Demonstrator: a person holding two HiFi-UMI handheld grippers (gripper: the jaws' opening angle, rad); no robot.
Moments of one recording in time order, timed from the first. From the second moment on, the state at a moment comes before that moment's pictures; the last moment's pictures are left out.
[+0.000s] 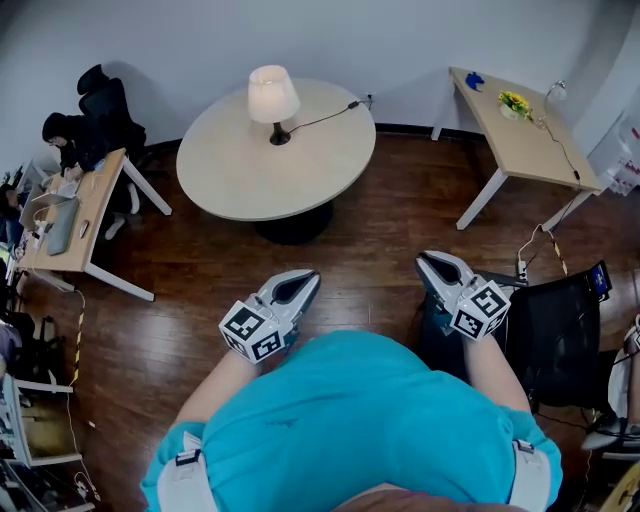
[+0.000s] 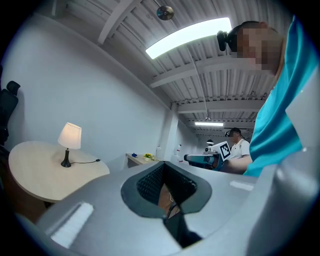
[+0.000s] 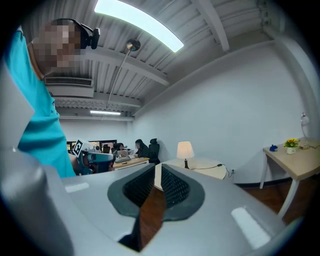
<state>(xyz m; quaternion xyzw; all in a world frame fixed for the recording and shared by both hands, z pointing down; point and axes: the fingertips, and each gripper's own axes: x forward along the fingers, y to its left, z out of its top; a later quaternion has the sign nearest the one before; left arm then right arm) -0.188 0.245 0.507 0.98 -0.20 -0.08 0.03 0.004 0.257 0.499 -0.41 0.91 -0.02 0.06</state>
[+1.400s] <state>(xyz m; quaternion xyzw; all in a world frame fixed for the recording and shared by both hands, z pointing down) -0.216 0.450 0.499 0.97 -0.21 -0.08 0.04 -0.021 0.464 0.527 -0.41 0.90 -0.06 0.11</state>
